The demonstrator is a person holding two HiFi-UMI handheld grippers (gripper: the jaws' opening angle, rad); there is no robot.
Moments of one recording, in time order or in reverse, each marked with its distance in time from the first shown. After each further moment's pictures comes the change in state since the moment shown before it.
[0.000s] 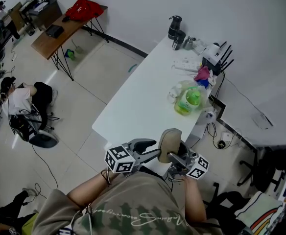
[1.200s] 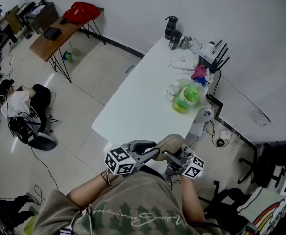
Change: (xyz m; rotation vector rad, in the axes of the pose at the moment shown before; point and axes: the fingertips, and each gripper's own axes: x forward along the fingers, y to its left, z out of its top) left arm -0.007 -0.016 -0.012 0.047 0.047 0.026; right arm -0.003 0.007 -0.030 0.070 0.018 -0.055
